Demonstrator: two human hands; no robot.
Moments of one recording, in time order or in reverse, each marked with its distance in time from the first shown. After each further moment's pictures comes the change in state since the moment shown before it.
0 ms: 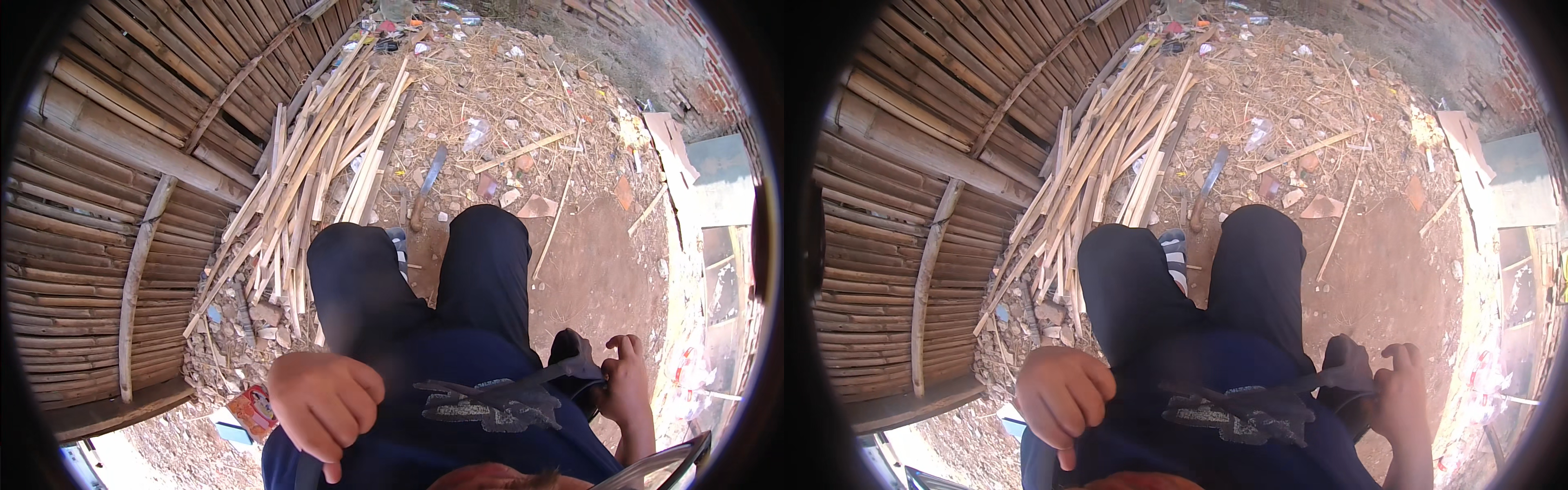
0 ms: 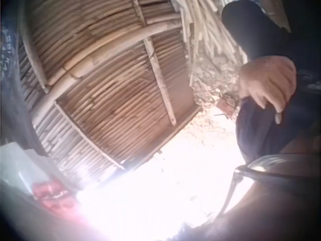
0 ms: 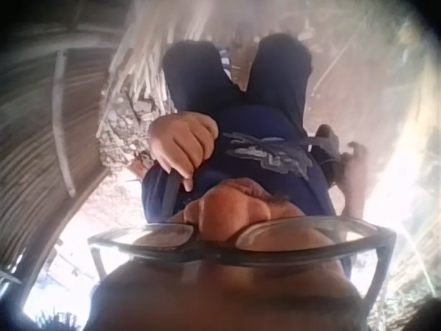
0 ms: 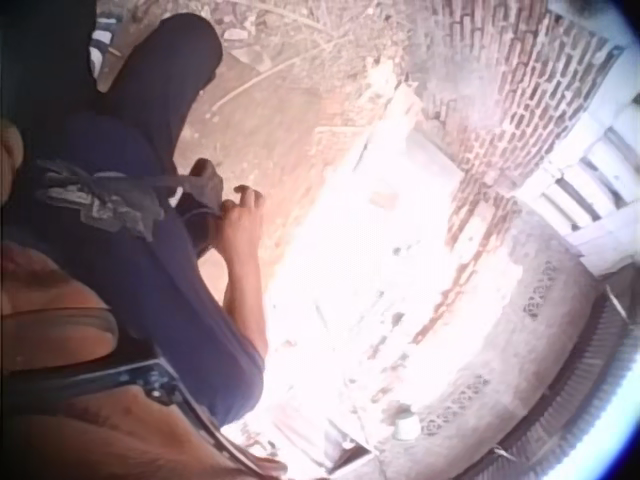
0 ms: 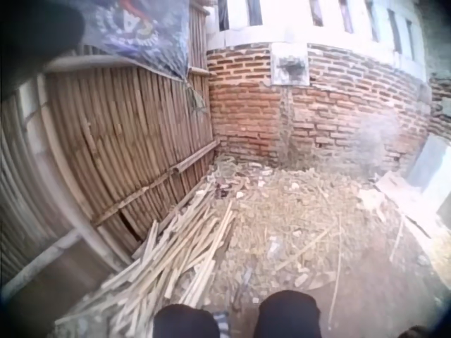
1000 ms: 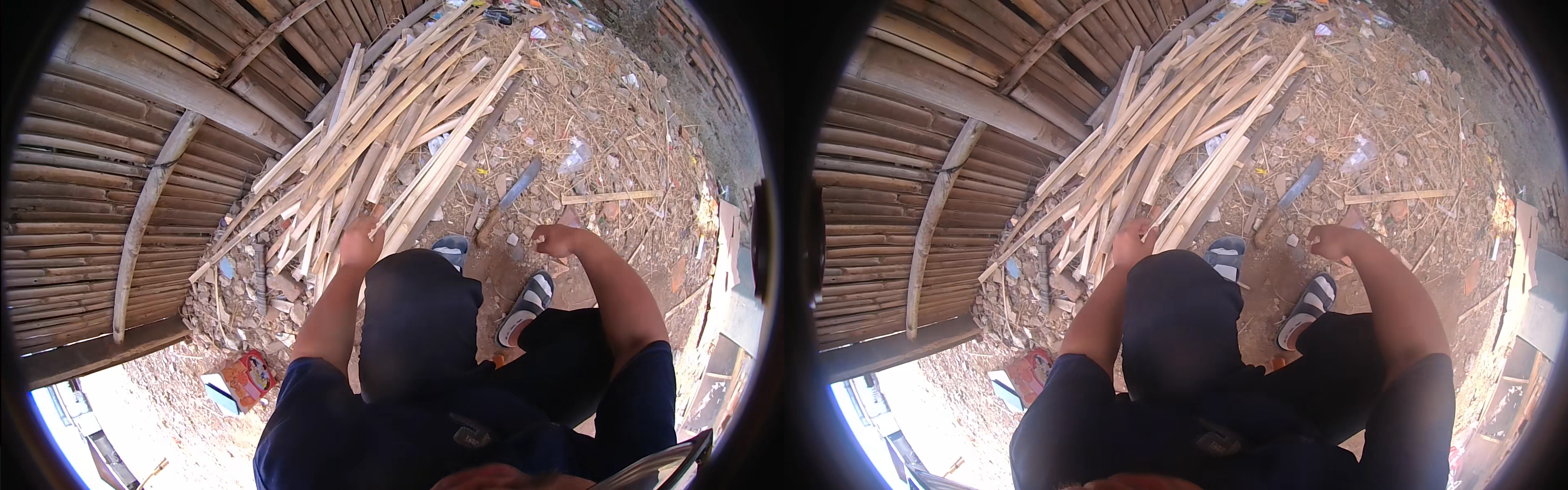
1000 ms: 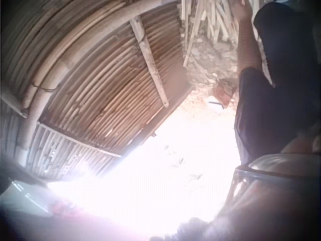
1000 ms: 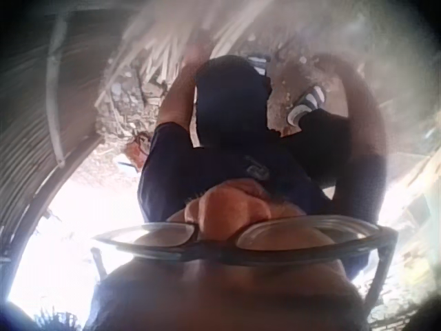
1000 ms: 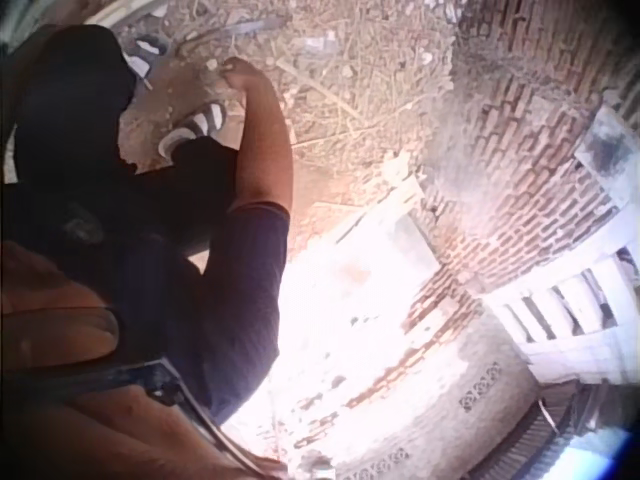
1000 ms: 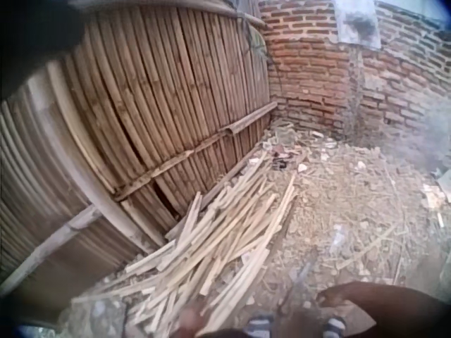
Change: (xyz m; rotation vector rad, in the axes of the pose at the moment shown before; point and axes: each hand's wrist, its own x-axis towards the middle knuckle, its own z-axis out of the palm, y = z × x) left_hand -0.399 -0.160 -0.143 1.430 1.145 -1.421; right_hand 0.548 -0.138 0.189 -0.004 -0.718 -0.406
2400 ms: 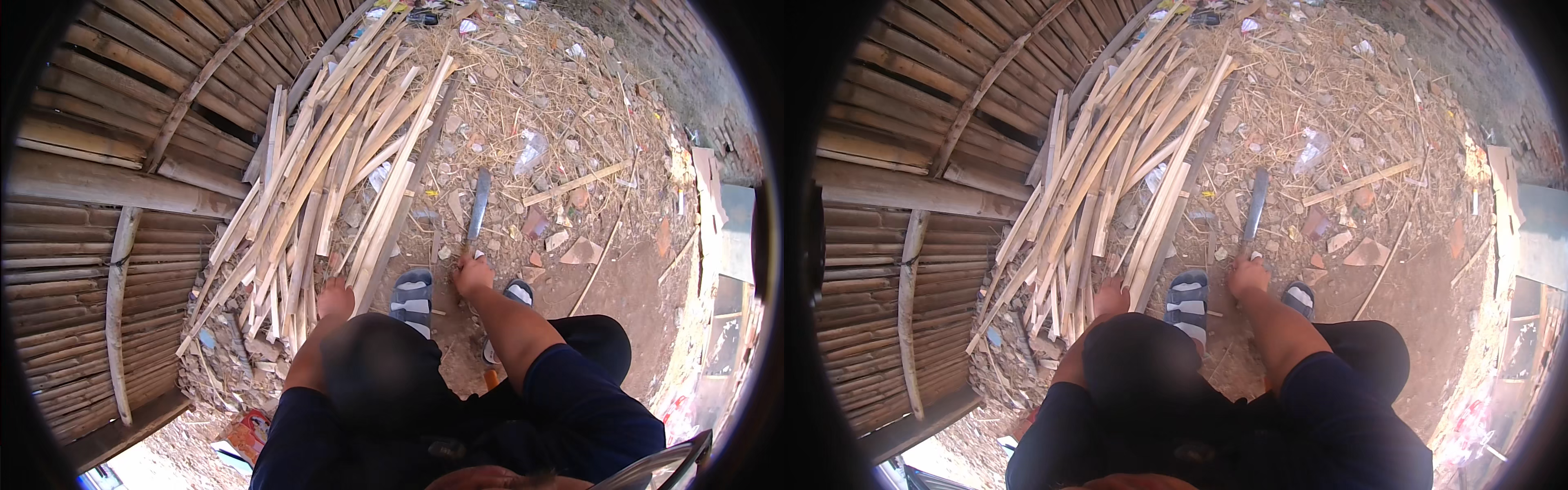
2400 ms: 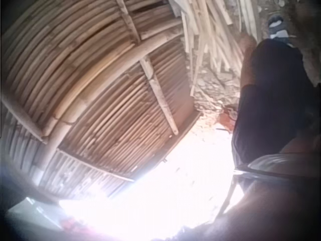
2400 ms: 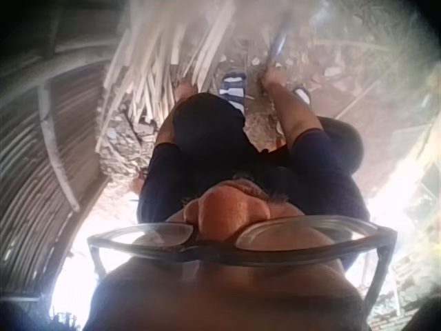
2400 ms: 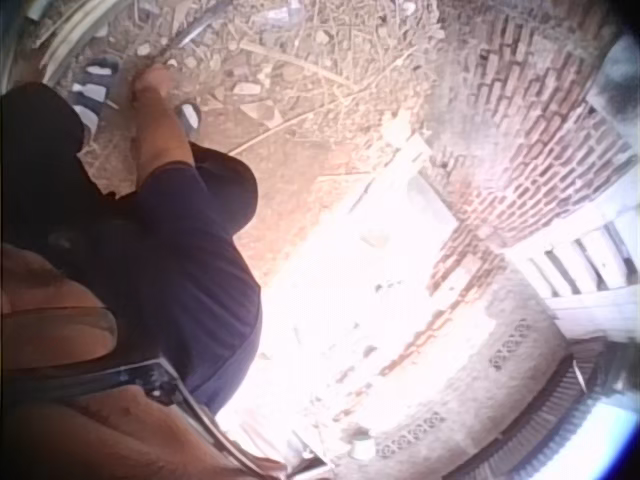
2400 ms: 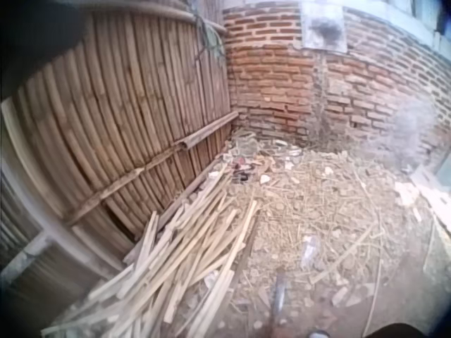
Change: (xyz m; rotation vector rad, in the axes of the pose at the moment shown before) left_hand -0.007 -0.033 0.075 0.548 -0.418 -0.165; right_hand 0.106 -0.056 0.142 0.261 0.534 0.426
